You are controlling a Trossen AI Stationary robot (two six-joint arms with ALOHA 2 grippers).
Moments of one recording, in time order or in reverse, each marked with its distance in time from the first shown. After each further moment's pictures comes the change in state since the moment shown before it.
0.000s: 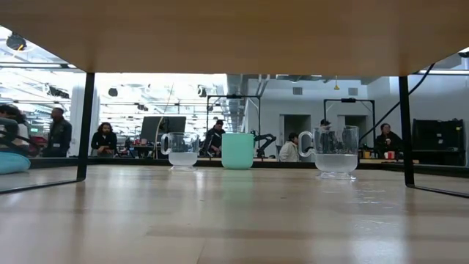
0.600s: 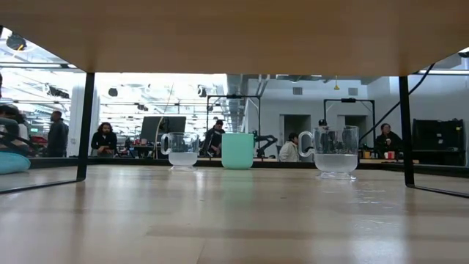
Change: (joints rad) left arm 0.129 0.019 0.000 0.202 0.412 0.022; right arm -0.003 0.000 0.000 0.050 -0.049 -0.092
